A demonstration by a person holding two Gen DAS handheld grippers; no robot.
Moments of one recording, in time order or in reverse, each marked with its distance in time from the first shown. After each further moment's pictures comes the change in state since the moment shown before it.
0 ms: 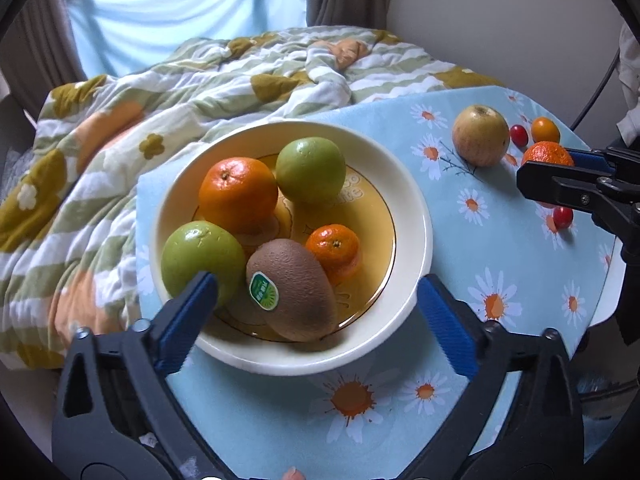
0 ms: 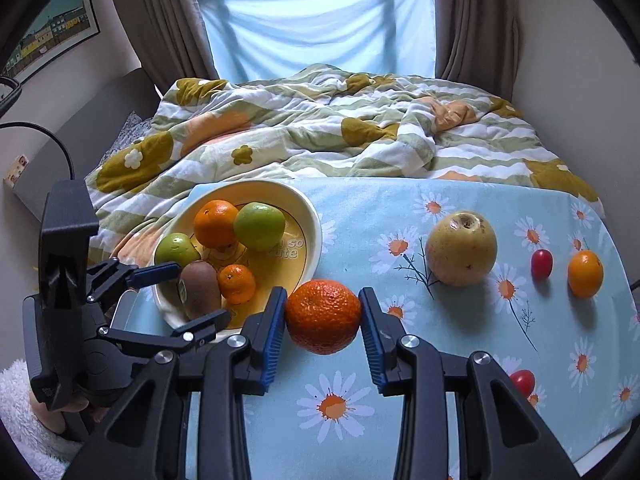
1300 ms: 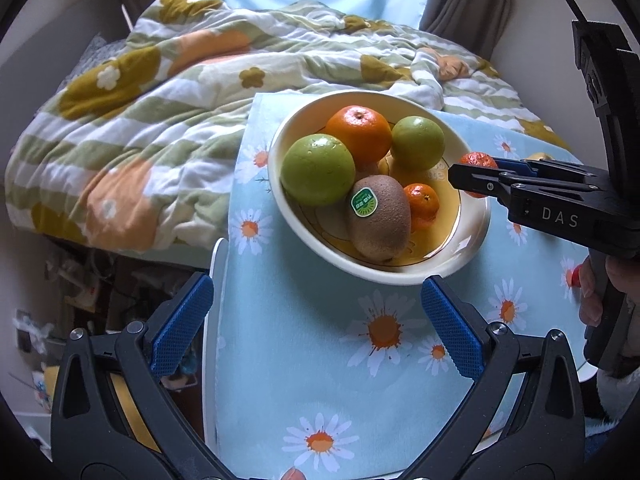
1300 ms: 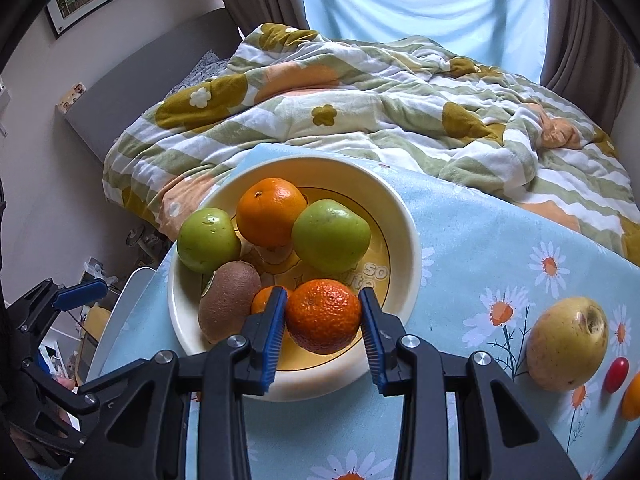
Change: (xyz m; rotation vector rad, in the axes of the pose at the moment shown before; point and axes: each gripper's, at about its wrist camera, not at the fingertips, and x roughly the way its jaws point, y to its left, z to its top) left arm -0.039 0.039 -0.048 -0.404 0.079 0.165; right arm 0.085 0.034 0.032 -0.262 0.137 0.246
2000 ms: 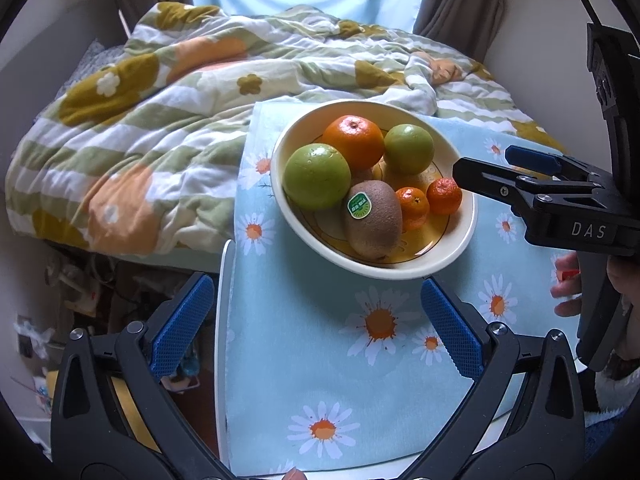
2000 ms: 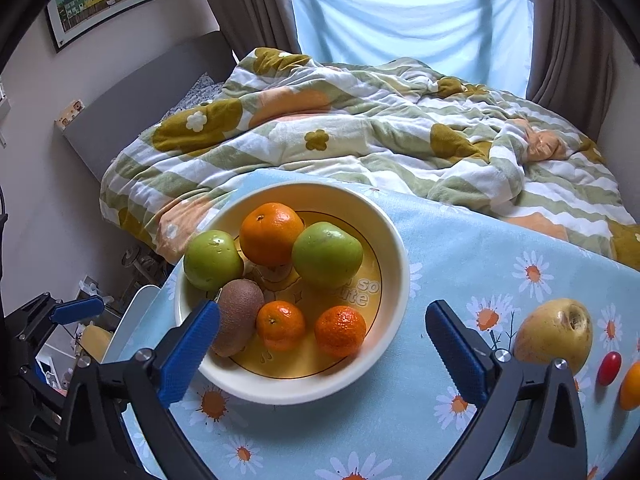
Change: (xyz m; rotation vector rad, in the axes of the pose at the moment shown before) left arm -0.019 -0.001 0.002 0.022 -0.019 -0.015; right arm -0.026 0.005 0.000 0.025 -0.102 -0.036
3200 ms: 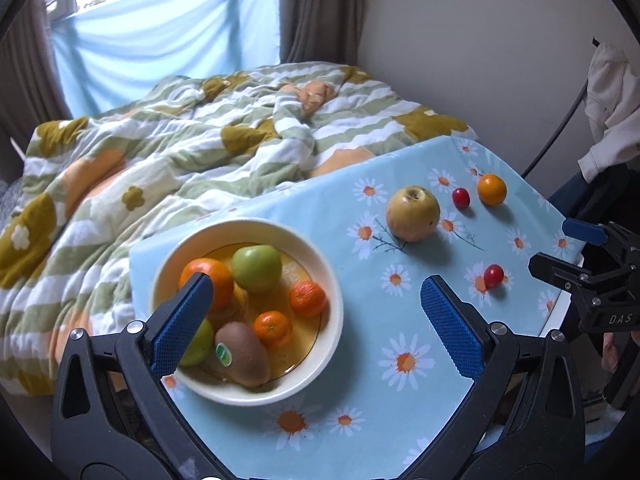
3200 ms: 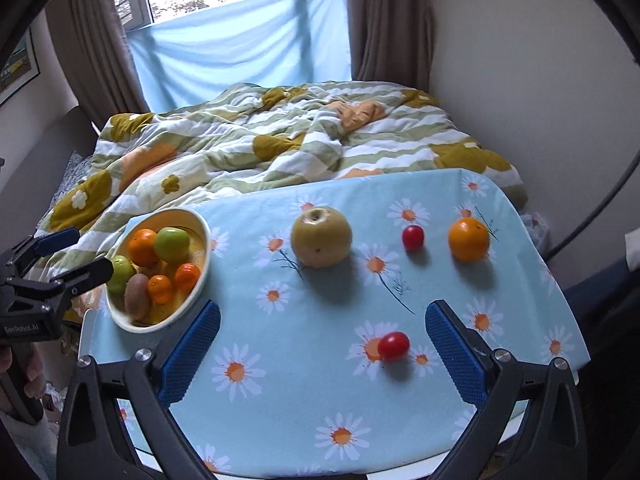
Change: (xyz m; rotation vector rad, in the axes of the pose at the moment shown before) left arm -0.020 -0.118 0.079 0.414 -0.106 -0.264; right arm -0.155 -0.074 -0.082 0.414 -0.050 -0.431
